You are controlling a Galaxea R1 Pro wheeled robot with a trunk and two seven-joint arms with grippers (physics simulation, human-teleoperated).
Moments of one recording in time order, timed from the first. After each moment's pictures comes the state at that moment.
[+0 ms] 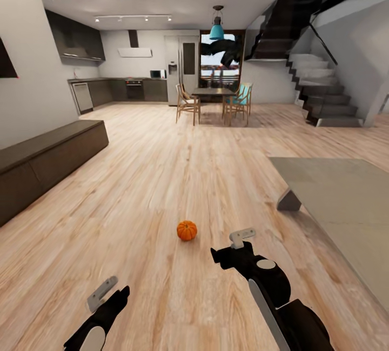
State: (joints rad) left arm -0.06 0.01 -0.06 -1.35 0.82 0.25 0.55; right arm -0.30 0.00 0.35 -1.62 -0.13 0.83 -0.10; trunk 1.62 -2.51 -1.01
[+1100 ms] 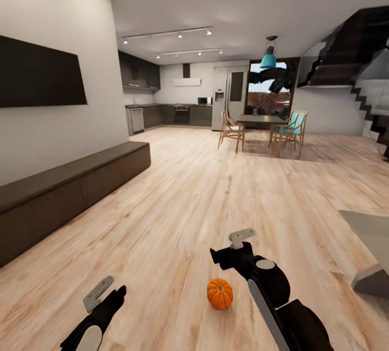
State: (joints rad) left arm -0.06 0.01 -0.03 -1.36 0.83 0.25 0.55; right arm -0.30 0.00 0.35 -1.62 -0.13 0.83 -0.10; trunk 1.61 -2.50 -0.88
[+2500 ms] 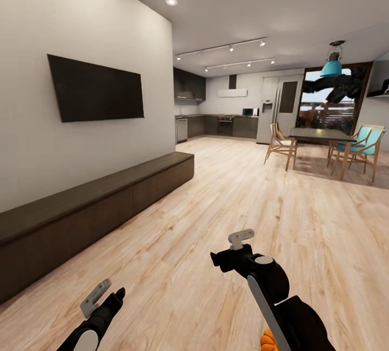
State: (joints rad) left arm -0.03 0.01 -0.02 -1.39 0.89 0.24 0.55; right arm -0.32 0.01 0.34 -1.61 -0.14 0.93 -0.10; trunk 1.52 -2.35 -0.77
